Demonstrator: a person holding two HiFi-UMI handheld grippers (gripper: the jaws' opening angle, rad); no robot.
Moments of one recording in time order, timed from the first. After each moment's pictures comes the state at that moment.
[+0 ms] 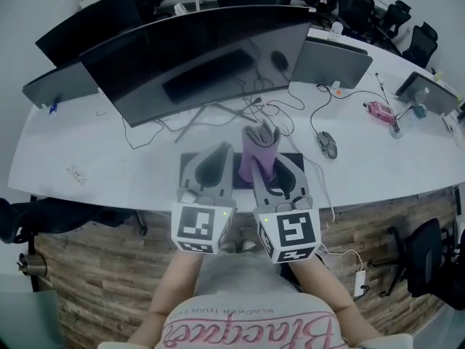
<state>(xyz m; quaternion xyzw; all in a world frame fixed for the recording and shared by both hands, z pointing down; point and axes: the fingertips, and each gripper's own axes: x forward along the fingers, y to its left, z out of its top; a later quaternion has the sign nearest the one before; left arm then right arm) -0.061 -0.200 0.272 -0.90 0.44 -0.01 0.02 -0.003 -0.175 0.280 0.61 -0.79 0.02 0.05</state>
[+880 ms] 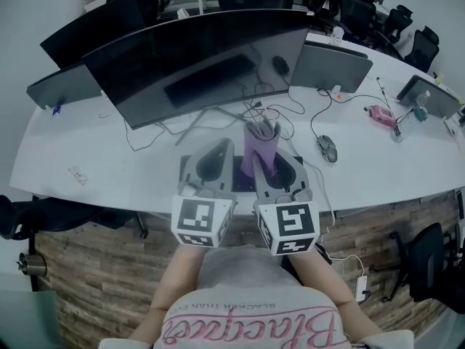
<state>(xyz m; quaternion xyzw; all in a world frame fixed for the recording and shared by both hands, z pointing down) -0.056 -0.207 0.271 -0.89 0.45 0.00 0.02 0.008 -0.184 0.281 0.61 -0.79 0.01 0.06</state>
